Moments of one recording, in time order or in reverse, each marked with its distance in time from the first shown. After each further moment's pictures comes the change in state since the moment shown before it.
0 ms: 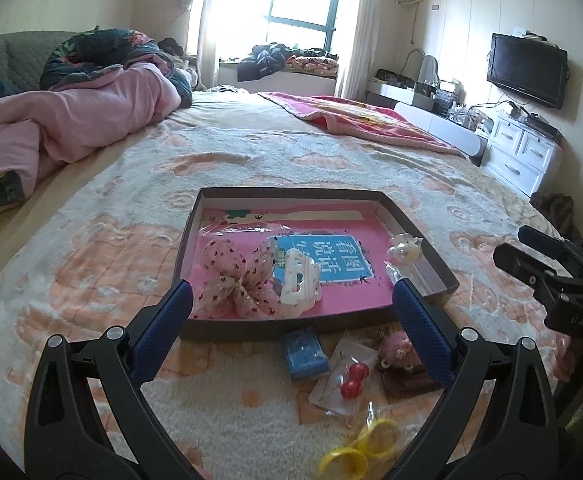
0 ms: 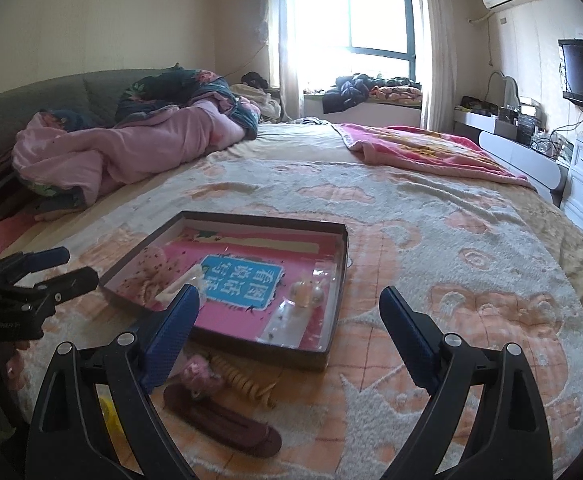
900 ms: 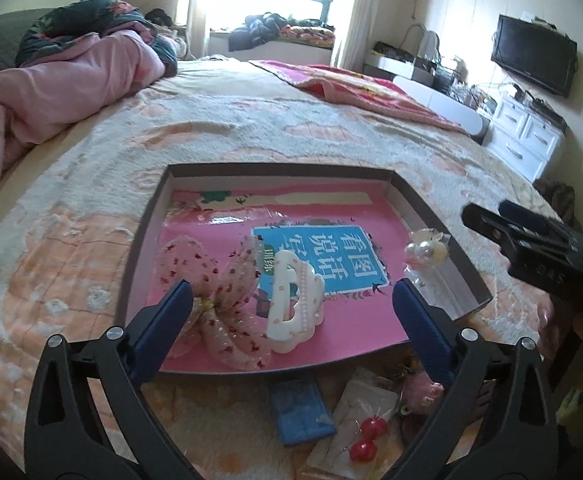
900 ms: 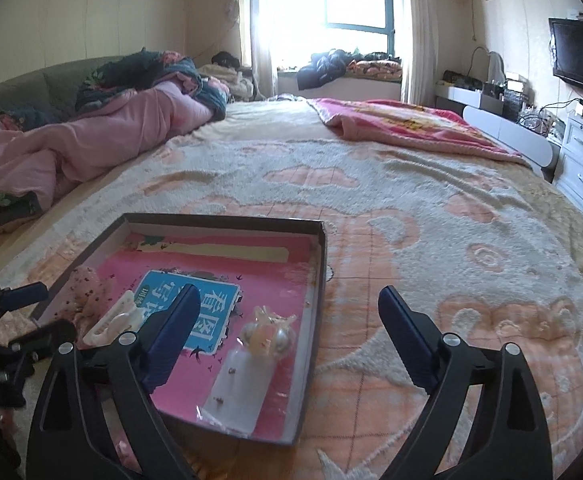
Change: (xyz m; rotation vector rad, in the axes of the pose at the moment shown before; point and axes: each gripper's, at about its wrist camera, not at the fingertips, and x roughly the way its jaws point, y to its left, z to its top) left arm 0.077 0.002 0.013 -0.010 0.106 -0.033; right arm 0.094 -0.032 0.023 0.062 0.074 -0.079
